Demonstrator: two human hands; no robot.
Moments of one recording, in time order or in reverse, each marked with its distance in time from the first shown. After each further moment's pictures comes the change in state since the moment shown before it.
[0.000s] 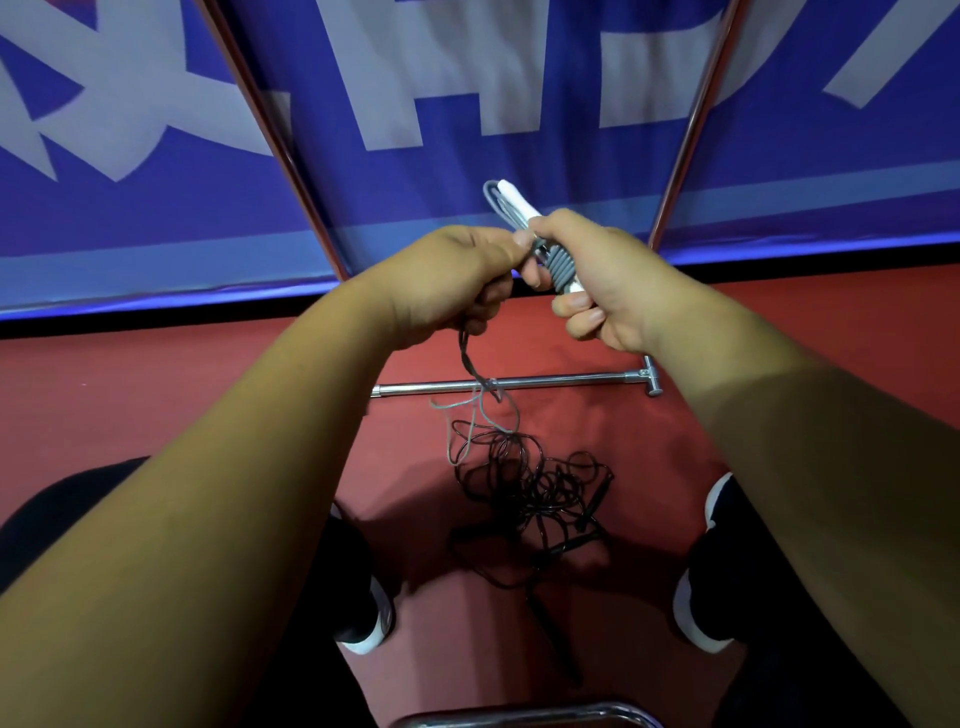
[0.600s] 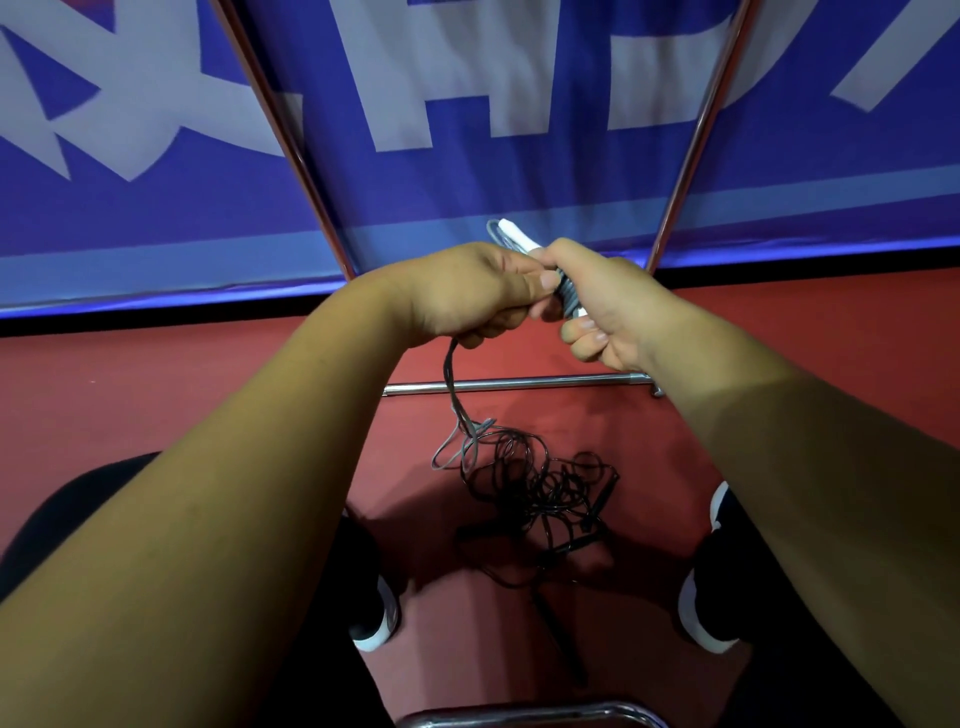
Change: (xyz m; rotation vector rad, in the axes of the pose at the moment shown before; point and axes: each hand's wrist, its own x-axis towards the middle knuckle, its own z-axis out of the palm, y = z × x) left_hand -0.009 0.007 0.002 0.255 -0.166 -0.027; right_hand 0.002 0.018 0.008 0.034 0.091 0.099
